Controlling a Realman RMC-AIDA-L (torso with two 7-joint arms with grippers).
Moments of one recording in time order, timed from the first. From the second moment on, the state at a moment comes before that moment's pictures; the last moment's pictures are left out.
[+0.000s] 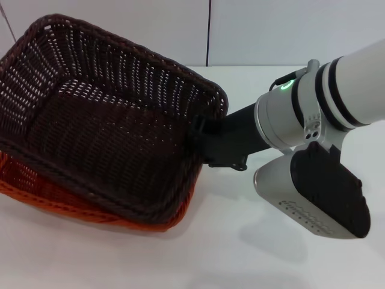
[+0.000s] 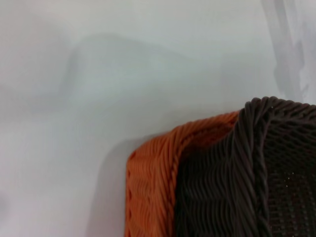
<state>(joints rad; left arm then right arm) -0.21 -2.06 -1.77 -0.32 2.88 1.20 -0.08 0.64 2.08 -1.71 -1.60 -2.37 -1.32 0.91</state>
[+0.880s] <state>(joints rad) -0.21 -2.06 -1.80 -0.31 2.88 1.19 -0.08 0.66 2.08 -1.70 -1.50 -2.31 -1.29 0.86</state>
